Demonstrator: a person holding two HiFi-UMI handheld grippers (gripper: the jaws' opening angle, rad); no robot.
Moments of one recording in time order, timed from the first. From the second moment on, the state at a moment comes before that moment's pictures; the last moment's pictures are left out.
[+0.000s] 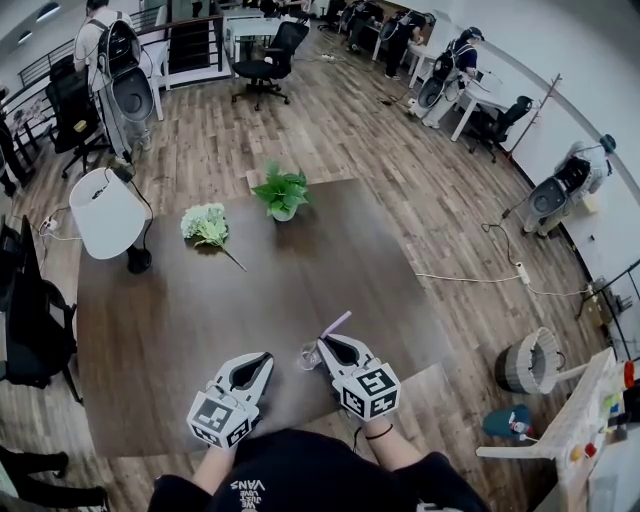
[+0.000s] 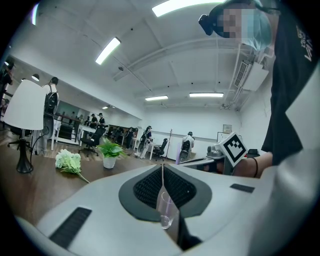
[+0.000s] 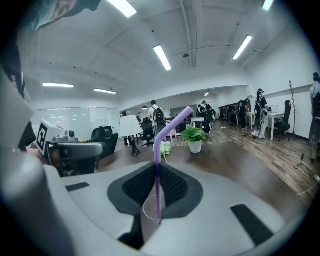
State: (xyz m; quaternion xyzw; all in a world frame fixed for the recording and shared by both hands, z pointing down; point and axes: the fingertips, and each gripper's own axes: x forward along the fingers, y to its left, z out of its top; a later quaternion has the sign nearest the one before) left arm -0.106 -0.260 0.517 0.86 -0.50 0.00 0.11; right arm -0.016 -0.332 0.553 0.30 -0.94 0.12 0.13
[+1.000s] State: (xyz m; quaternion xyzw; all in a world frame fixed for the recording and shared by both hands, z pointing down) left arm -0.102 -0.262 0.521 0.87 -0.49 0.00 0.12; right arm 0.011 -0.316 0.465 0.32 -0.94 0.09 0.03
